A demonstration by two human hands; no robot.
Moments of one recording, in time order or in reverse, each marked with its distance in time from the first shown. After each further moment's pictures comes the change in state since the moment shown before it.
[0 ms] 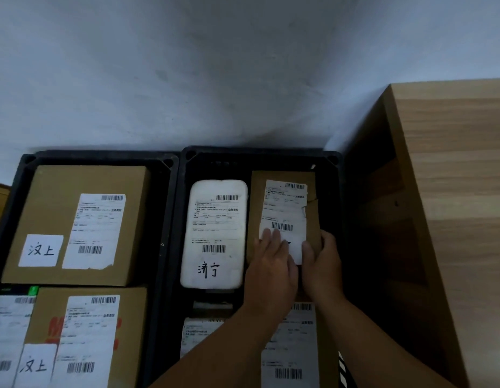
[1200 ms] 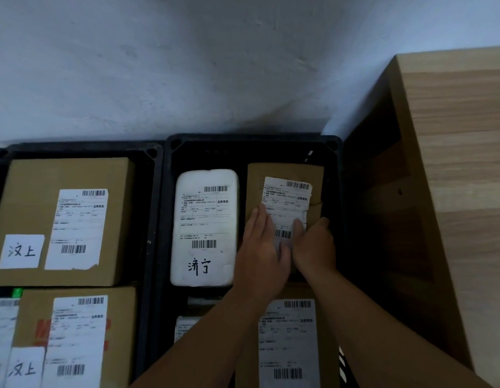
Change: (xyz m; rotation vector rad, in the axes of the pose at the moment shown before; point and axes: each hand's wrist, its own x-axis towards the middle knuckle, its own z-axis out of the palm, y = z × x) left_hand 0.022 -0.010 0.000 -0.050 0.034 -0.026; right_hand 0.026 -0.022 0.021 -0.339 0.045 0.175
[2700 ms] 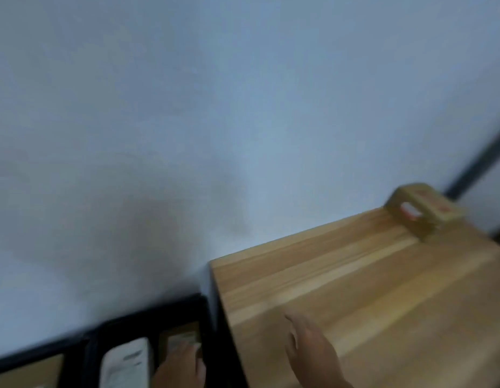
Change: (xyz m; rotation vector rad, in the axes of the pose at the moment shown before) left_hand -0.068 0.225 -0.155 0.352 -0.131 0.099; right_hand -0.153 0.050 -0.376 -0.293 0.293 -0.500
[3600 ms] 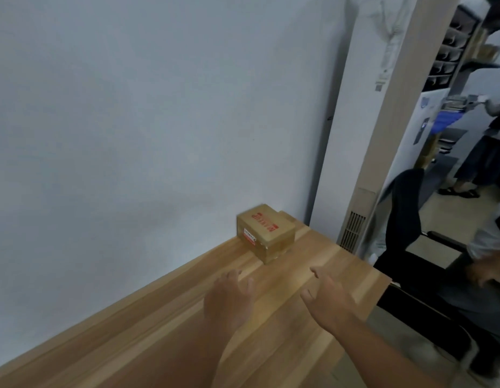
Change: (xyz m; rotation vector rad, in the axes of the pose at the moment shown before) left_hand 0.034 0.668 0.109 -0.160 0.136 0.378; right_hand 0.035 0.497 -0.341 0.201 0.353 0.367
